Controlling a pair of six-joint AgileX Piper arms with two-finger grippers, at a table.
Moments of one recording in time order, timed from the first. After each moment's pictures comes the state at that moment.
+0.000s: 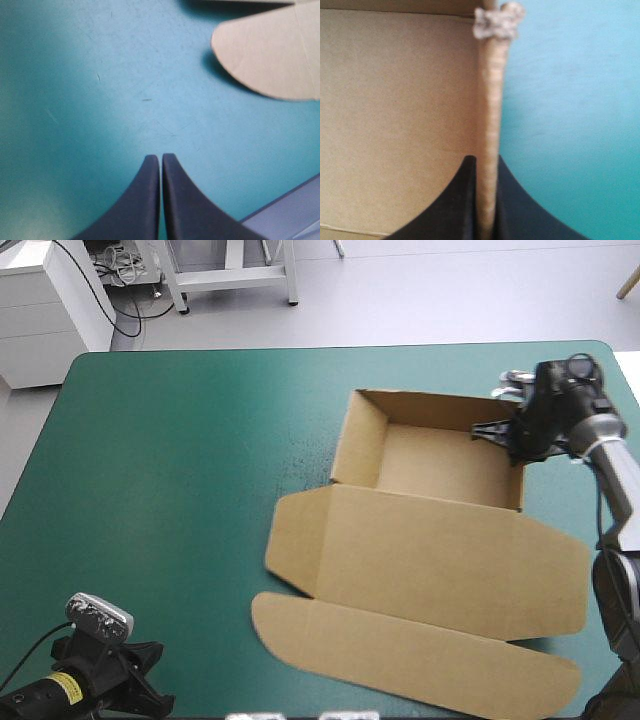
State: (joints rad) left arm -0.34 0.34 -0.51 -0.16 1.11 0.13; right arm -0.02 1.77 -1.61 -0.04 1.18 0.17
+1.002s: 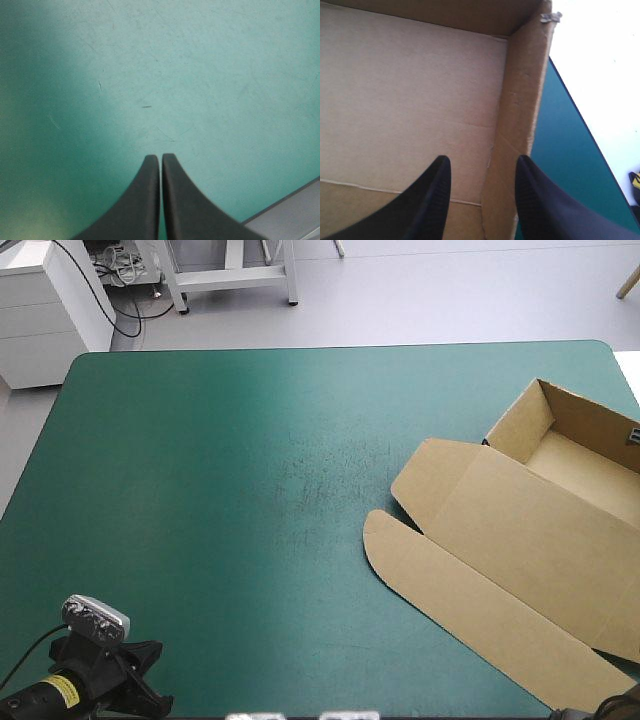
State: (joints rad) left arm -0.34 0.32 -0.51 -0.16 1.10 0.13; right arm -0.51 1.69 -1.61 -0.06 1.19 -0.03
